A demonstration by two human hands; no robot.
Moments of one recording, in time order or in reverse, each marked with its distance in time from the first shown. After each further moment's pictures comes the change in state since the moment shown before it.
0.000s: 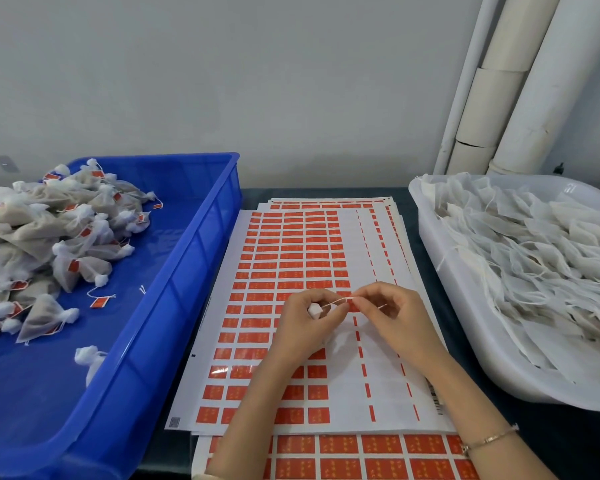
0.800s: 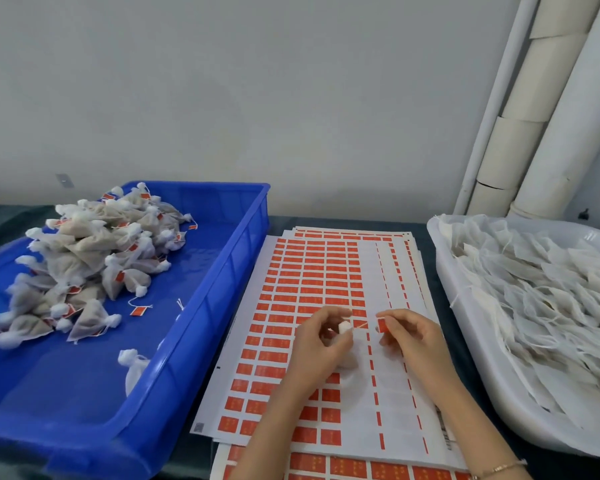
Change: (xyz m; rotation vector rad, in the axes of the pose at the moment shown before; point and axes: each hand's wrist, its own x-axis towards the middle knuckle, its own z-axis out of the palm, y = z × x) left_hand -0.010 -0.001 -0.002 -0.019 0.116 -0.011; right_hand 0.003 0.009 -0.007 0.215 0.080 0.119
